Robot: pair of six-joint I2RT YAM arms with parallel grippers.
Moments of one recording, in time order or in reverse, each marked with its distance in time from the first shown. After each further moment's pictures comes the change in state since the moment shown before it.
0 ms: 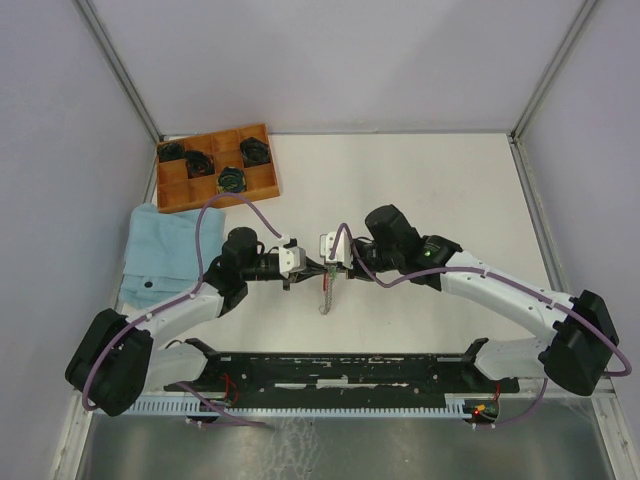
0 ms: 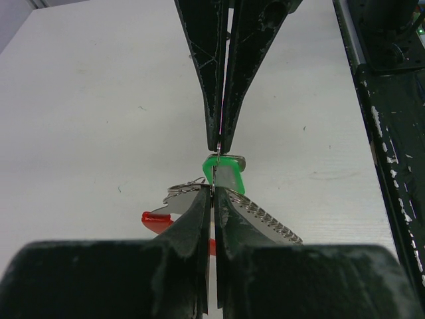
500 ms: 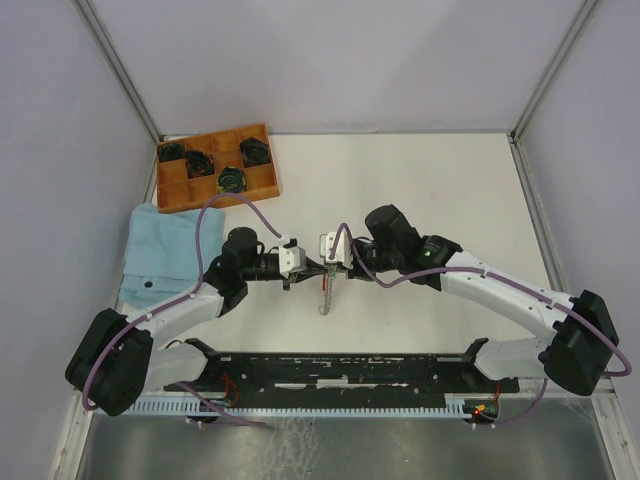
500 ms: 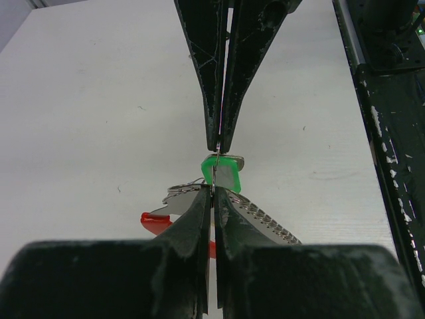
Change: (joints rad) left arm 0.000 0.001 0.000 0.000 0.001 0.000; right arm 0.000 0.000 0.000 0.001 0.001 0.000
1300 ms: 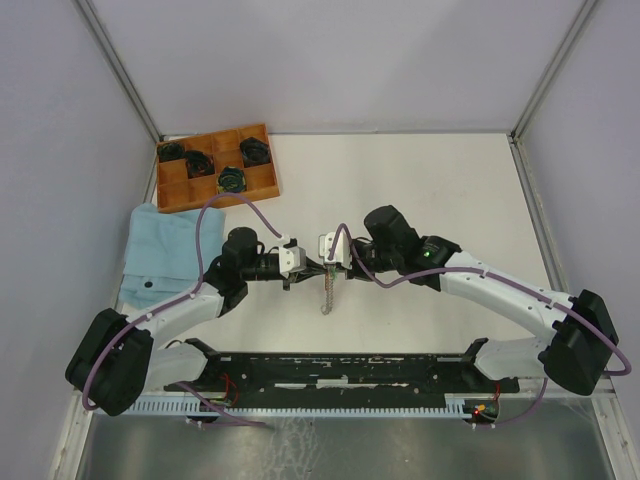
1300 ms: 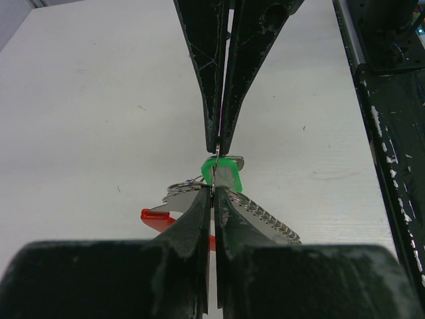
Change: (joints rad) left arm 0.000 0.001 0.000 0.000 0.000 -0.001; right arm 0.007 0.003 0.000 0.006 0.013 0.000
